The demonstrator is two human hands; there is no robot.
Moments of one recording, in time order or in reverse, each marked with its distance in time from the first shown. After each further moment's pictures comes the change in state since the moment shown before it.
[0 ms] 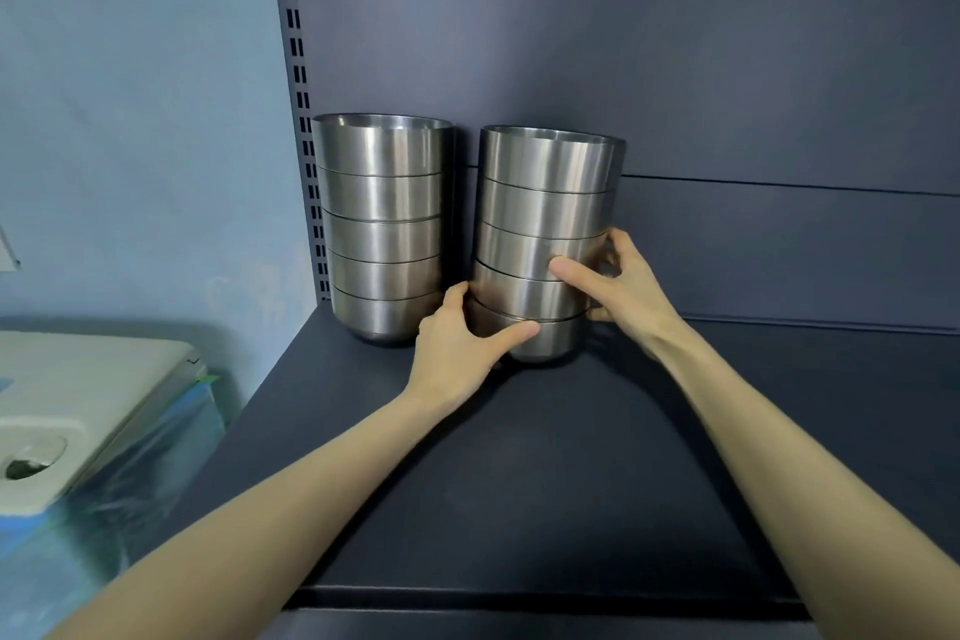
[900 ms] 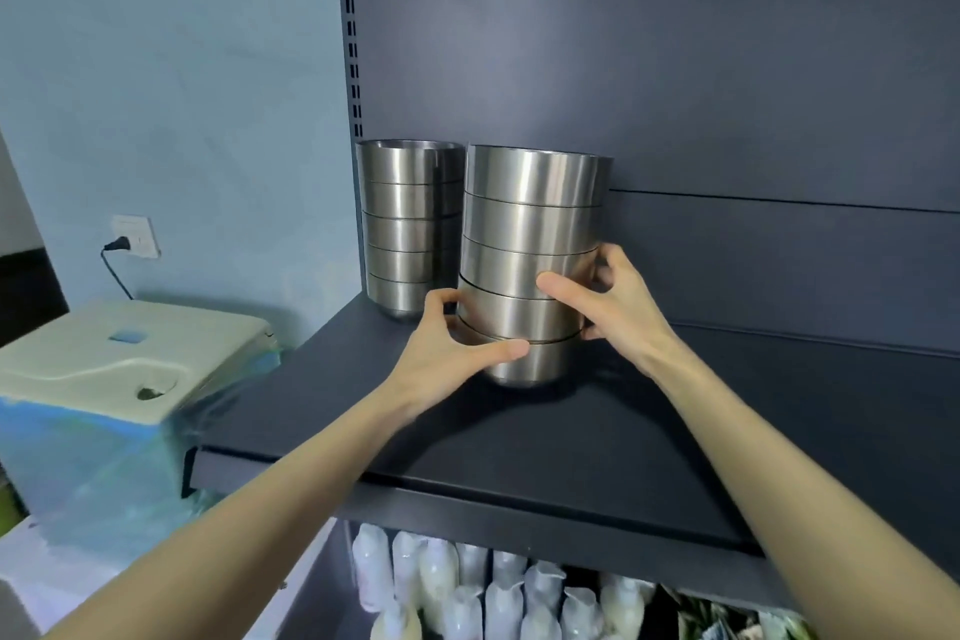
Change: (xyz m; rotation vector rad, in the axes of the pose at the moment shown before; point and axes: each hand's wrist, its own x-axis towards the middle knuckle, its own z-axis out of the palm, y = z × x) left_hand -0.085 0.045 -0.011 -0.087 -0.007 -0.100; right_hand -0.067 -0.025 -0.028 0.011 -0.130 -0.092
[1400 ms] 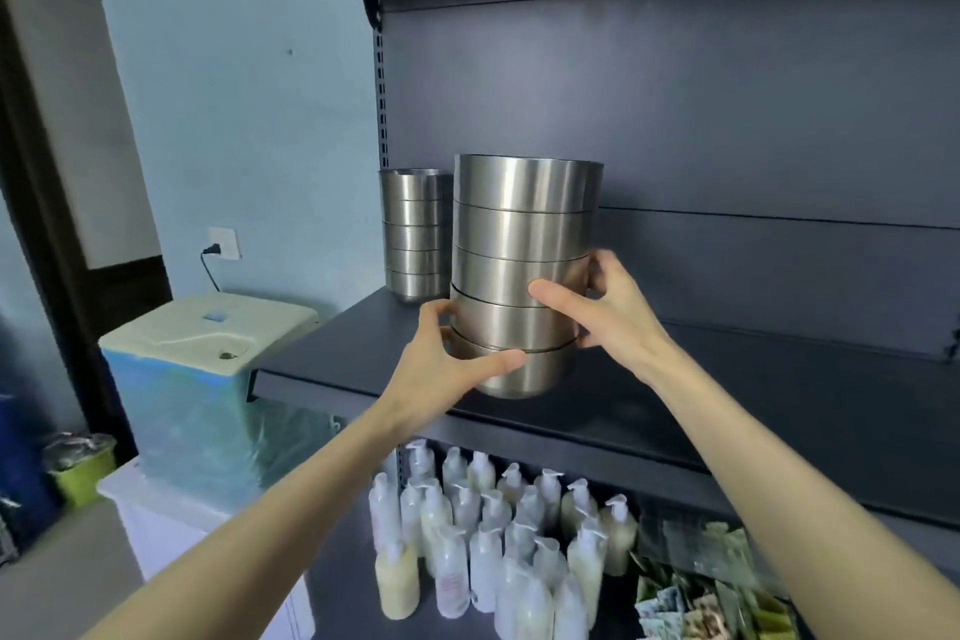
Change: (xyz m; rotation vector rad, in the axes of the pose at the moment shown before) left_hand -0.139 0.069 0.051 0.052 0.153 0.040; right_hand -0.110 -0.046 -0.074 0.076 -0.120 -0.082
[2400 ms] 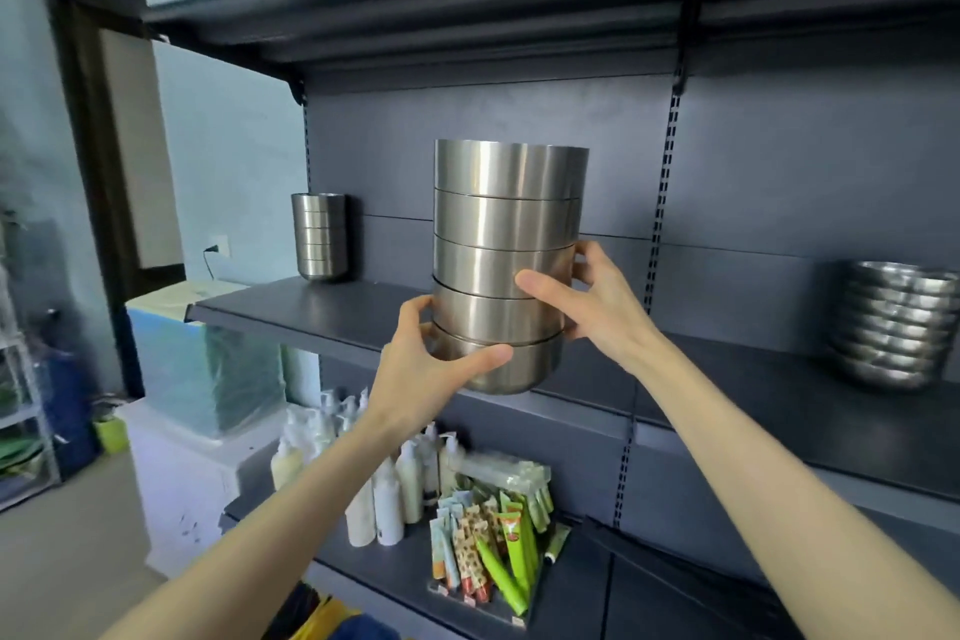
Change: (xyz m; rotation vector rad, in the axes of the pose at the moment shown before) left_hand -0.264 0.240 0.344 0.008 0.280 0.119; right_hand -0.262 -0.027 -0.393 0.091 -0.148 -0.157
